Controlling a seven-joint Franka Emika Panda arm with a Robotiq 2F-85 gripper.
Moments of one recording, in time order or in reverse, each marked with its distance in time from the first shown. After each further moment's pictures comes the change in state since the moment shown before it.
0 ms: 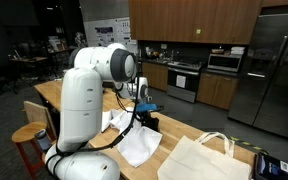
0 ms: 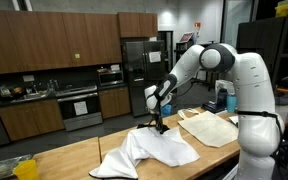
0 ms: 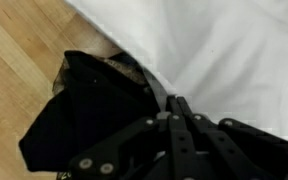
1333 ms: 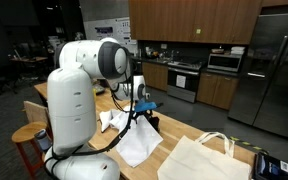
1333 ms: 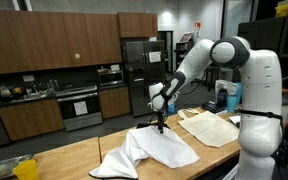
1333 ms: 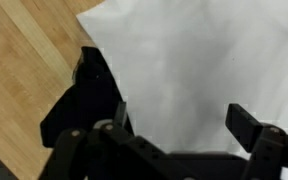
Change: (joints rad) arm 0.008 -0.141 -0.015 -0.156 -0.041 0.159 -0.044
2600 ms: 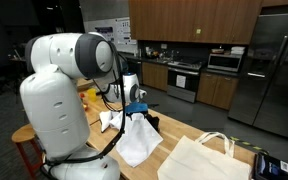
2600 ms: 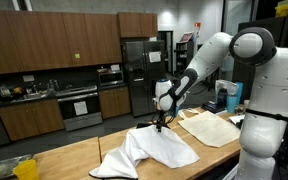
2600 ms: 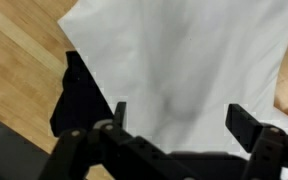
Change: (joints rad) arm 0.035 -0.197 0.003 -0.212 0.060 0.201 0.218
